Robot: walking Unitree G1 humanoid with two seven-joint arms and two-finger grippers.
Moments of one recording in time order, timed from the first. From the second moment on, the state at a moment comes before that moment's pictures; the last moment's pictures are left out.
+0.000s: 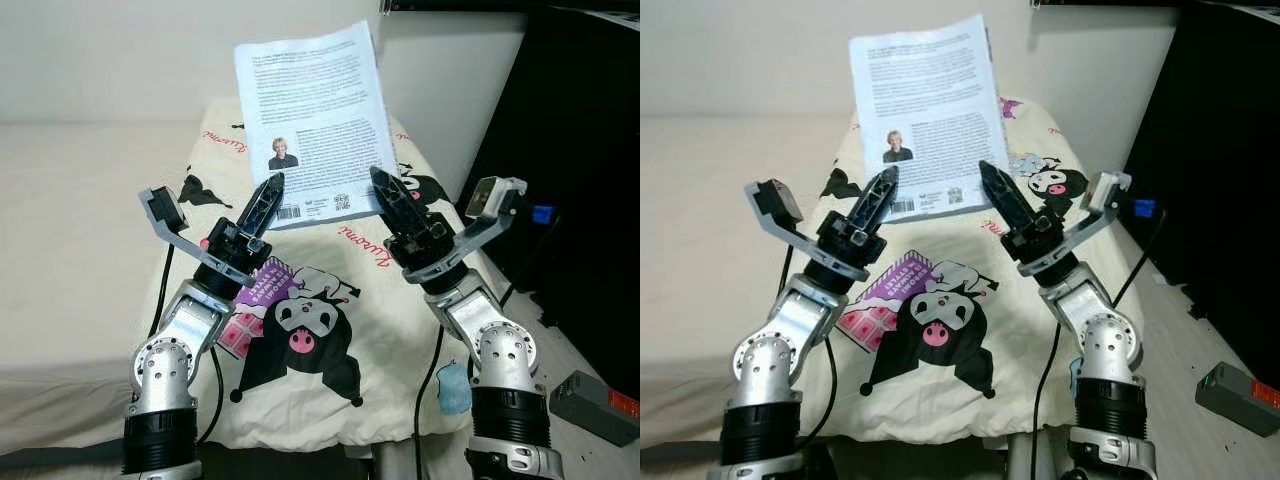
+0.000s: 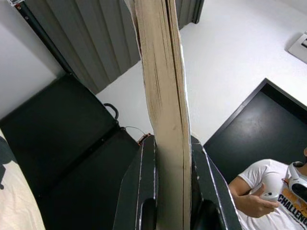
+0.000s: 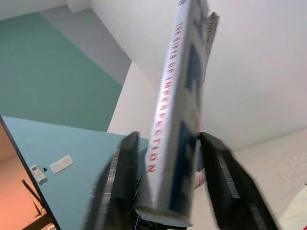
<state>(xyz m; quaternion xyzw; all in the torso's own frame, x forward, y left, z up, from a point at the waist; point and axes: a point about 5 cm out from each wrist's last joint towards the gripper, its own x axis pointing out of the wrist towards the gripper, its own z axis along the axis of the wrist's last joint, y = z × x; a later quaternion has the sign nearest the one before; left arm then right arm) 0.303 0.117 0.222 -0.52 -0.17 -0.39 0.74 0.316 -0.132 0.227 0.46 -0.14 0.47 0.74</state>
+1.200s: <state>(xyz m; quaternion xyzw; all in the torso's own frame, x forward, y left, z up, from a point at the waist) 0.319 0.131 0.180 -0.46 -0.12 -0.29 0.83 0.335 -0.131 0.195 0.43 -0.07 0.39 0.82</state>
